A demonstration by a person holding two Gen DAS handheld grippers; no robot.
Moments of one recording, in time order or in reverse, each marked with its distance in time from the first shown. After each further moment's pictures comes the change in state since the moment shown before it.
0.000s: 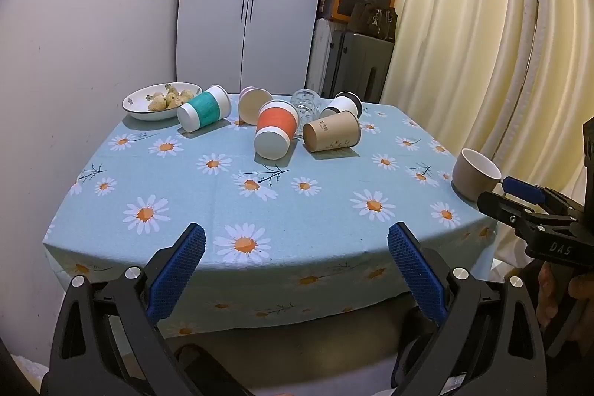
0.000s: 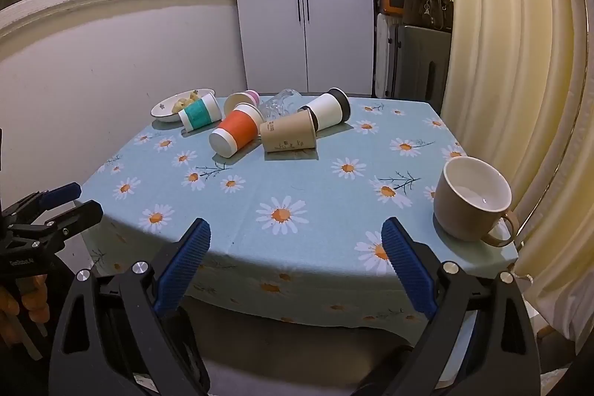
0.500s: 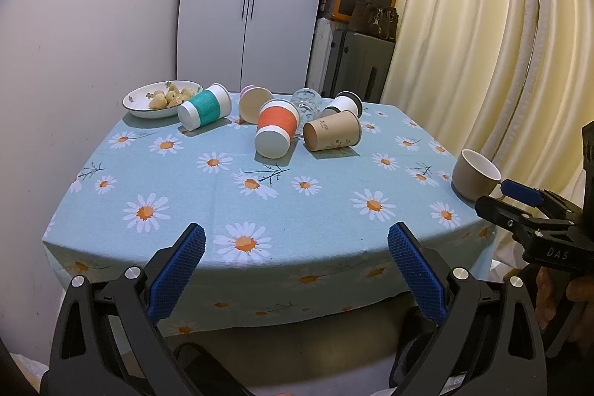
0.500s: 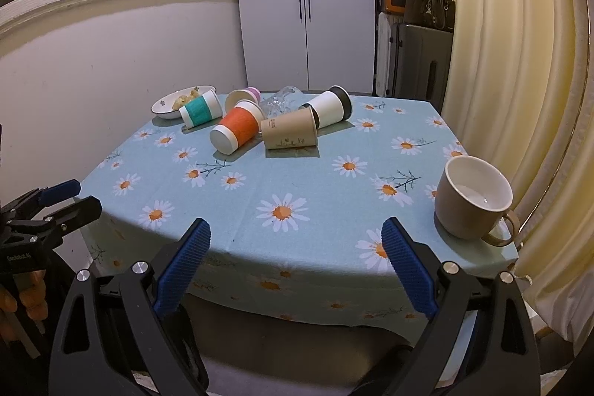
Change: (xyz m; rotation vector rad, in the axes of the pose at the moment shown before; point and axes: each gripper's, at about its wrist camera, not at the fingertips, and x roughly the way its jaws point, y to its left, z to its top) left arm 0.001 0.000 -0.001 -0.007 0.004 -0.002; right arm 0.003 0.006 -0.001 -0.018 0.007 -0.006
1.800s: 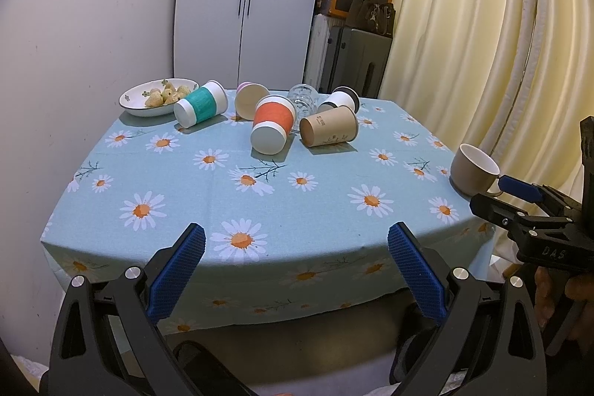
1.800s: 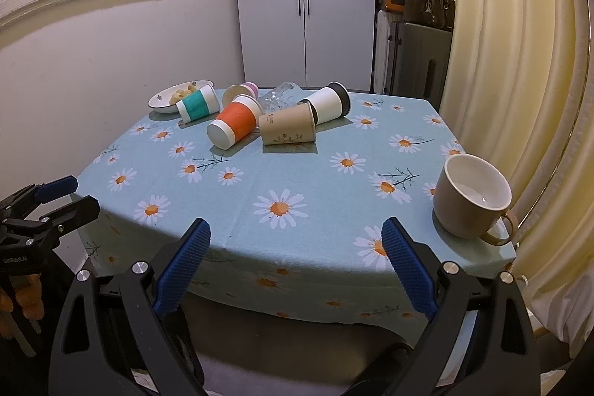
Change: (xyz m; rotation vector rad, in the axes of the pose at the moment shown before) left arm 0.001 -0.003 -0.003 0.008 0.011 -0.008; right arm 0.002 0.001 -0.001 -0.007 0.015 -0.013
